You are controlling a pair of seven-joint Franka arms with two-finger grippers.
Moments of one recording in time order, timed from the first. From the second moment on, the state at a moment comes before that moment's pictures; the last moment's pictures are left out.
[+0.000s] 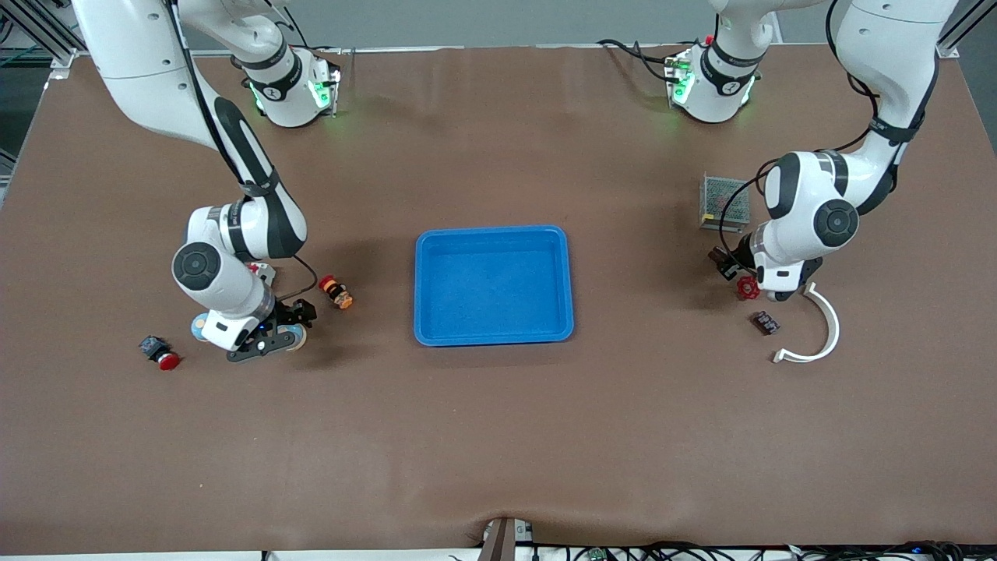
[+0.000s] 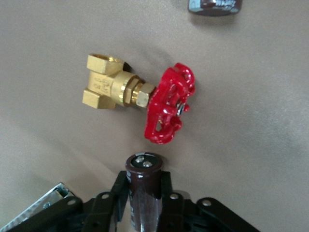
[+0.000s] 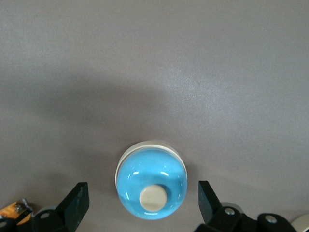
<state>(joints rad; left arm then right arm) 0.13 0.31 -0.18 -2.36 0.01 2.46 -0.80 0.23 0.52 -0.10 -2.02 0.01 2.57 -0.19</state>
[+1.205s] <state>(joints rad) 0.10 0.31 -0.48 -2.20 0.01 2.44 -1.43 0.20 0.58 -0.09 -2.00 0.01 2.62 -0.25</state>
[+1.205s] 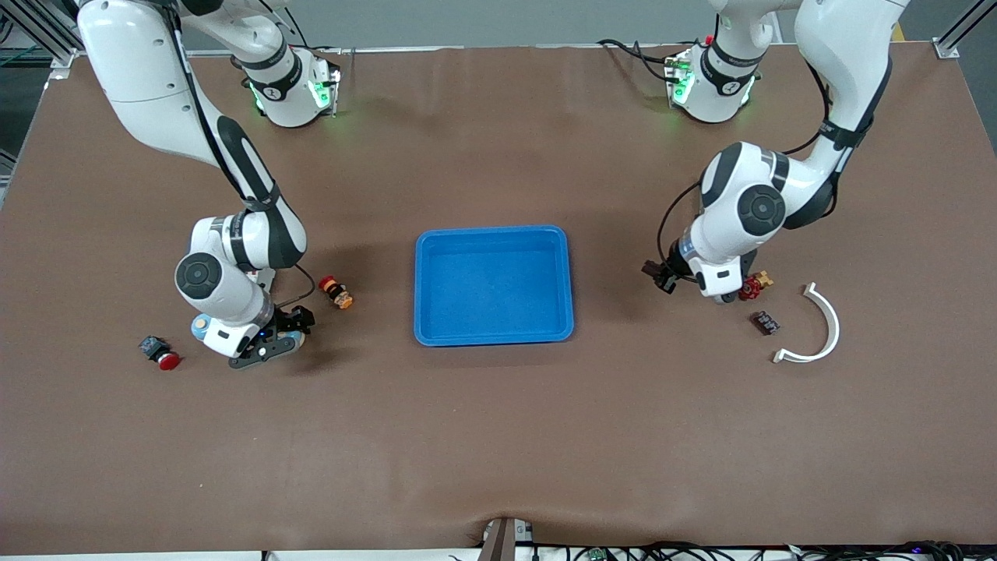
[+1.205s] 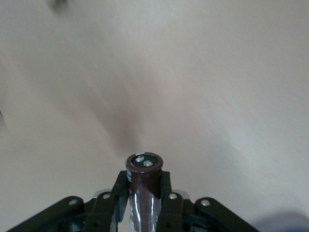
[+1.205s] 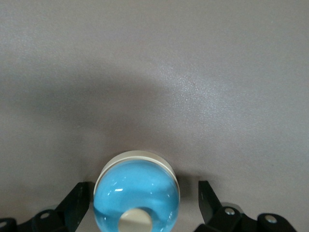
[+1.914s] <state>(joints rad) -0.04 0.39 -0.49 -2.02 0.01 2.36 -1.73 0.18 0.57 -0.07 -2.00 0.02 2.61 -0.25</state>
